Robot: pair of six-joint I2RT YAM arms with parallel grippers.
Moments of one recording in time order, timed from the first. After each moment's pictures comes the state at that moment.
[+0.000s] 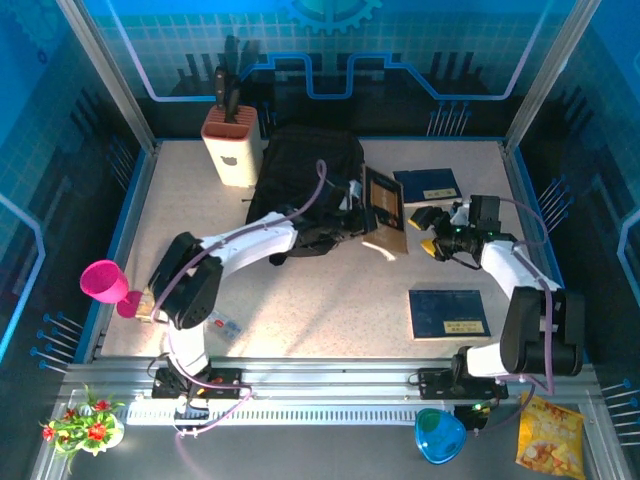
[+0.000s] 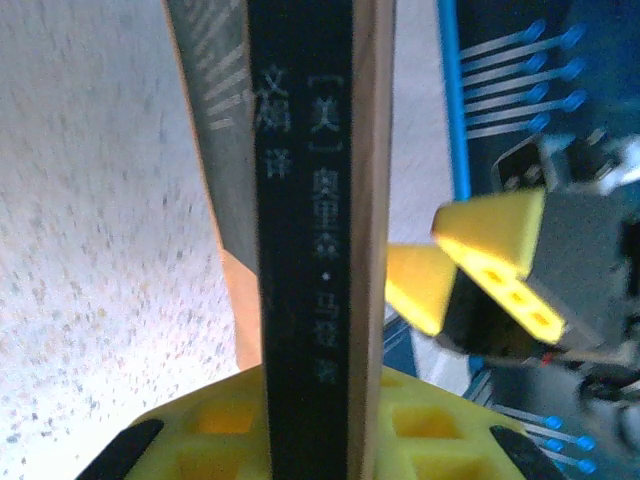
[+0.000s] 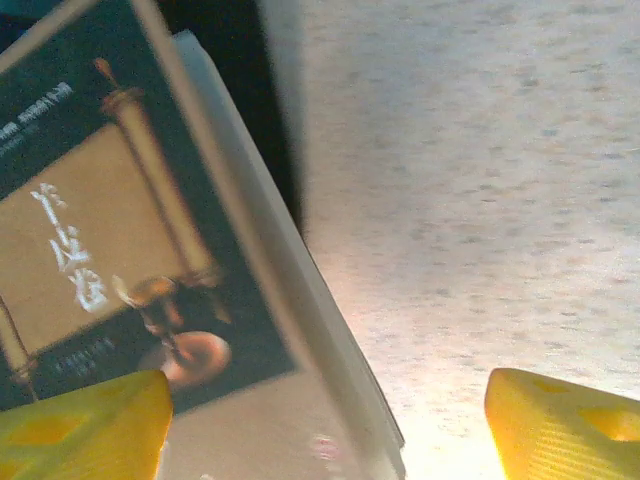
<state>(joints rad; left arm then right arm) -0.68 1.83 1.38 -0.16 0.34 -0.94 -0.10 1.37 0.76 -0.22 -0.70 0.87</state>
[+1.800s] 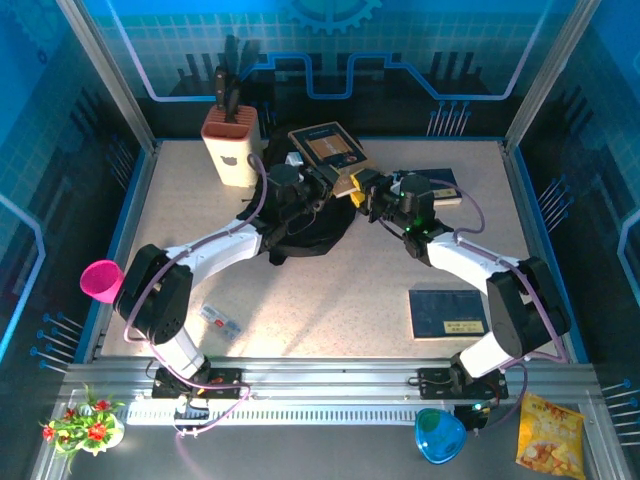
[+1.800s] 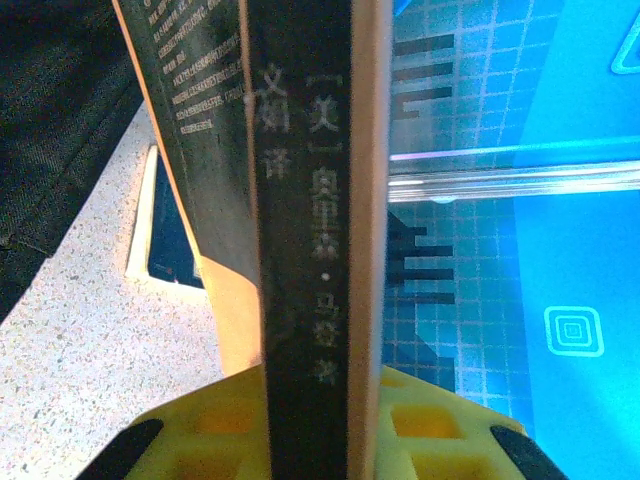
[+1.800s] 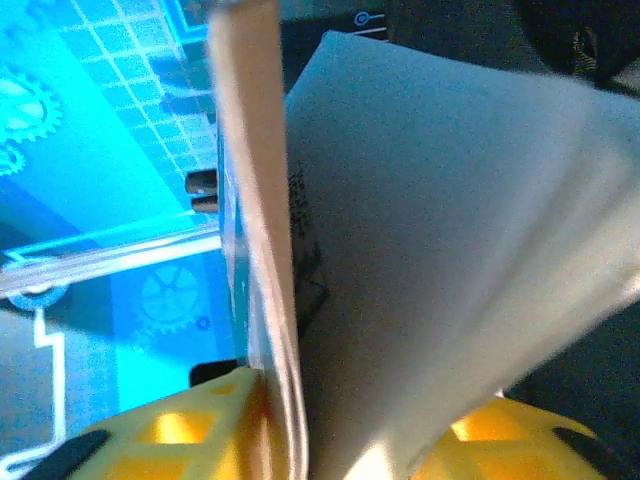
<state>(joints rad) -0.54 1.67 1.12 0.35 0.12 -1.40 0.41 1.54 0.88 0.49 -0.30 1.67</state>
